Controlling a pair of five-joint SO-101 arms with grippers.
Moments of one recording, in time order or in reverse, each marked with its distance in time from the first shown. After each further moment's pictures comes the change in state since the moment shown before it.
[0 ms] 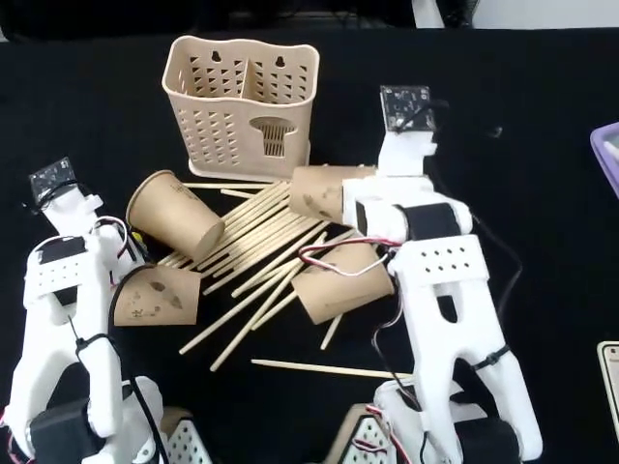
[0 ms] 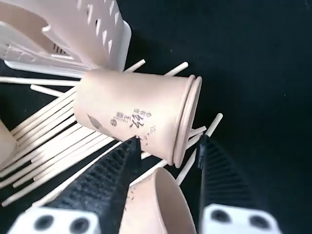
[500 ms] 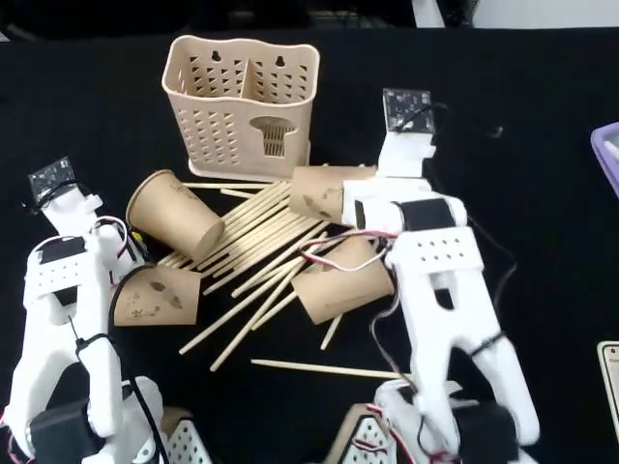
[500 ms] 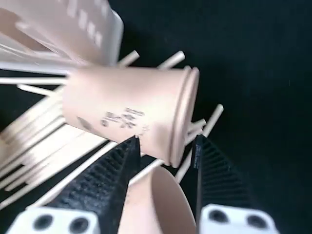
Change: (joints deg) left arm 0.0 0.0 0.0 0.0 0.0; right arm 1.3 6.4 -0.2 -0.6 -1.5
